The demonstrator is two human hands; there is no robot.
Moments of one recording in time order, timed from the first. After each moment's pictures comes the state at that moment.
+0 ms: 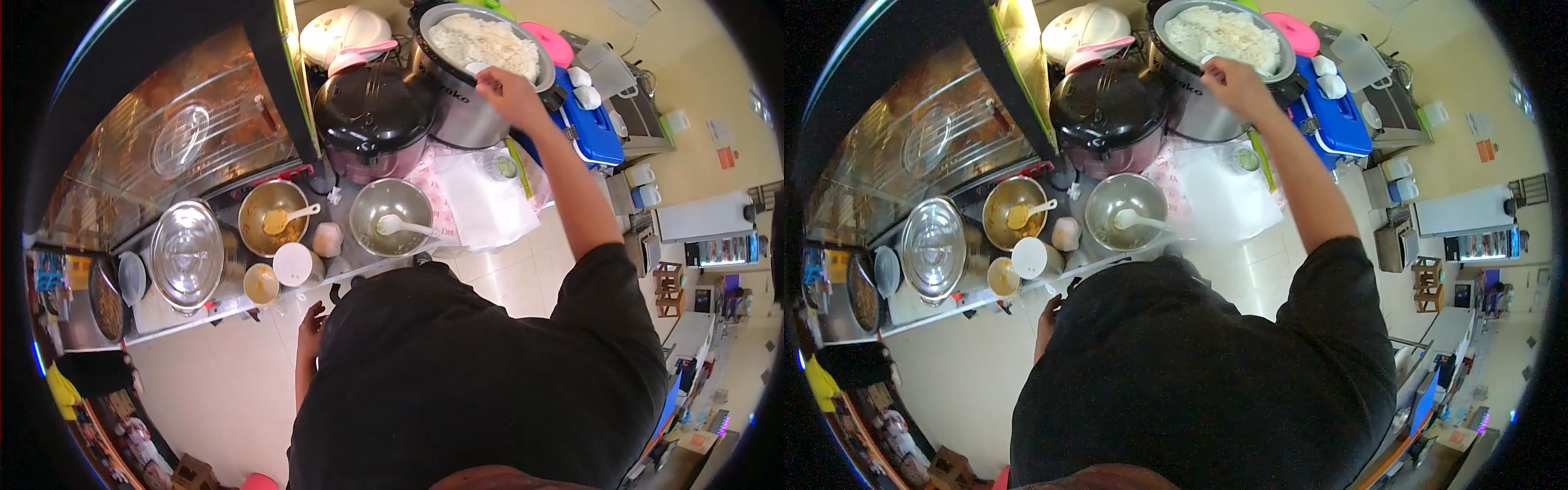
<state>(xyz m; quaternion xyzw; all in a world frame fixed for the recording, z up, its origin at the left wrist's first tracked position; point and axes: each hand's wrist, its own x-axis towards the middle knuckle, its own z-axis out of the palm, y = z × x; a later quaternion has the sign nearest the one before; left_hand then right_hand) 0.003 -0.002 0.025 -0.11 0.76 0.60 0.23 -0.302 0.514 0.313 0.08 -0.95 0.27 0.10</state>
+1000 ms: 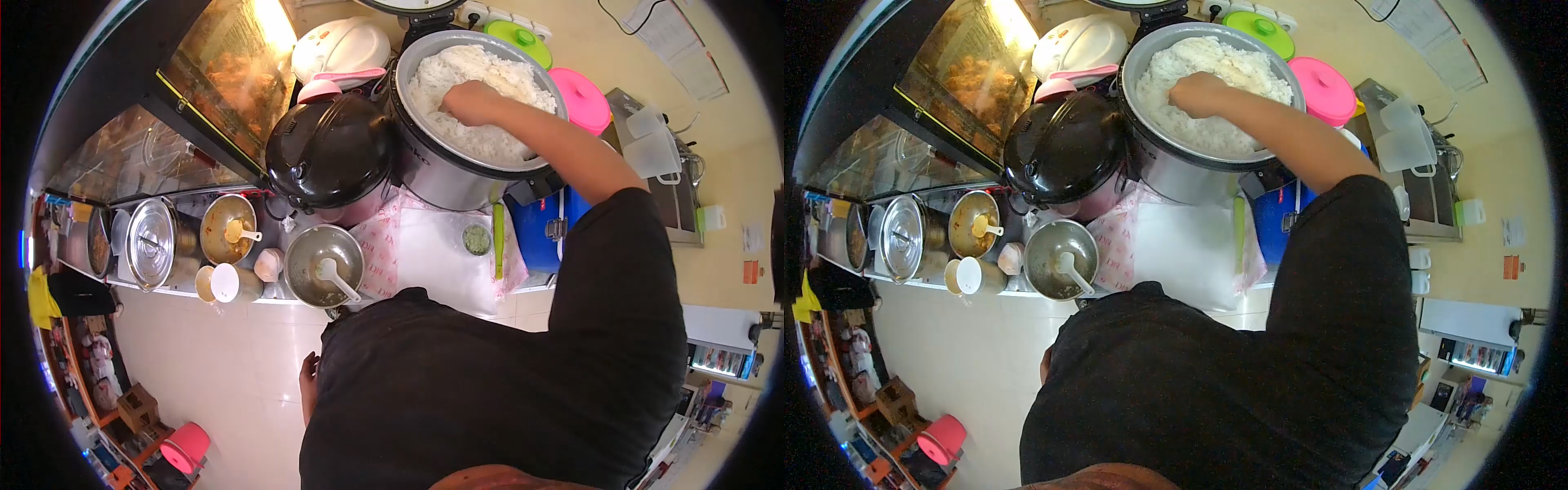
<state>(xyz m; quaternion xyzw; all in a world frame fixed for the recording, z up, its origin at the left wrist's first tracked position) 0.111 0.225 0.006 -0.38 0.69 0.60 0.14 -0.517 0.607 0.261 0.43 -0.89 -0.14 -0.09</state>
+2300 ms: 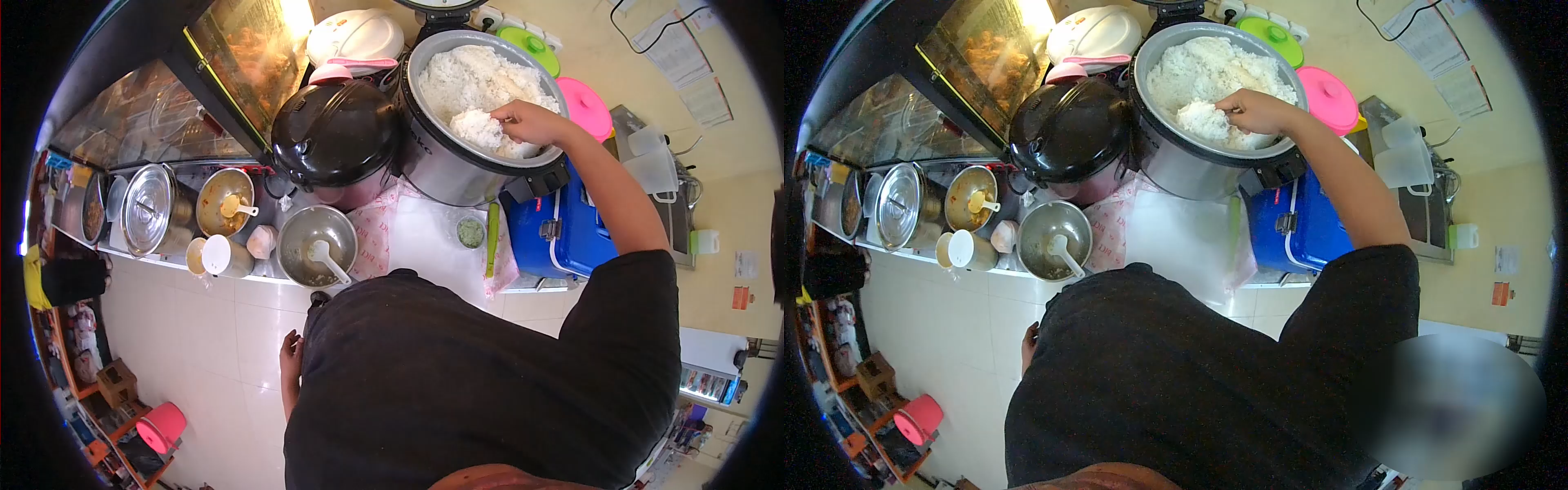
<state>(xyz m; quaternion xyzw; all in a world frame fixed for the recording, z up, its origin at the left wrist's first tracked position) 0.106 0.217 -0.017 -0.37 0.71 0.59 0.11 -0.466 0.679 0.325 0.27 -0.87 0.21 -0.35</state>
